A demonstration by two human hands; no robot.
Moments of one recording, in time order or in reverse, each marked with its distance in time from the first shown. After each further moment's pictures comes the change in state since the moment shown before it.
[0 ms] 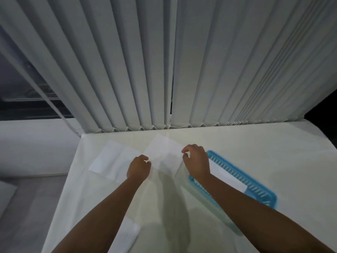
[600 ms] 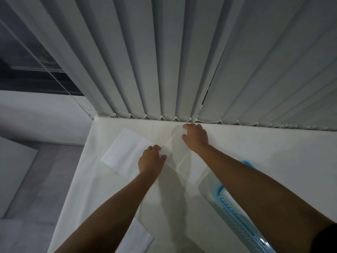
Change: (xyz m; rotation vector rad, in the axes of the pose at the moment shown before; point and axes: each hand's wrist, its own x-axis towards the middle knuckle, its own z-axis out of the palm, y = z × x) left_hand 0.055 -0.014 0.002 0.162 0.049 -0.004; right_hand 0.139 -0.035 0.102 -0.311 -0.354 -0.113
